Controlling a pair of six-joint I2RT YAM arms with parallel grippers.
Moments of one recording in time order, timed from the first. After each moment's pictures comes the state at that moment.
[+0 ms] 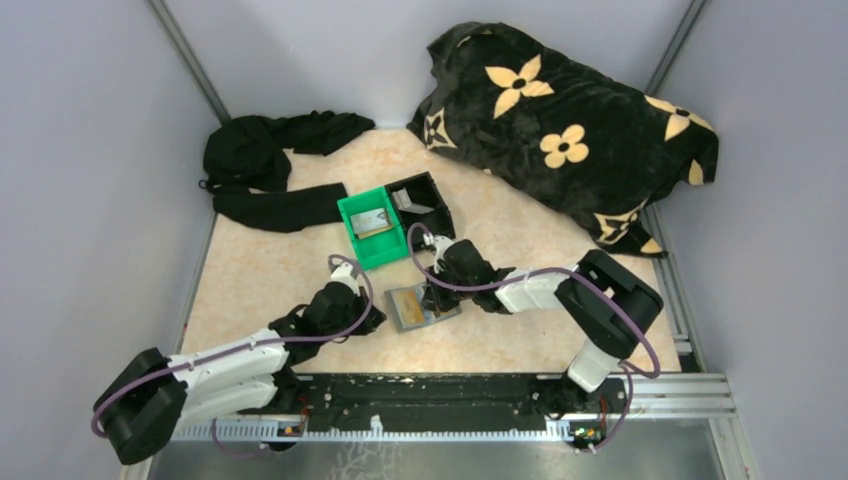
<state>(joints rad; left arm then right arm) -0.83 0.96 0.19 0.13 -0.12 -0.78 0.83 1.62 0.66 0.25 -0.27 0.45</state>
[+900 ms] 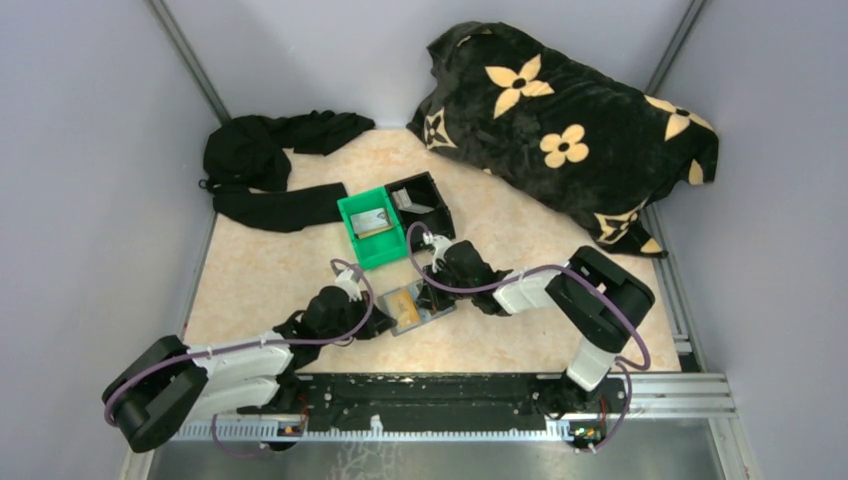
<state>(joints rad) -0.79 1.06 0.10 0.41 0.07 -0.84 0.83 1.68 0.63 0.40 -0.32 0.48</state>
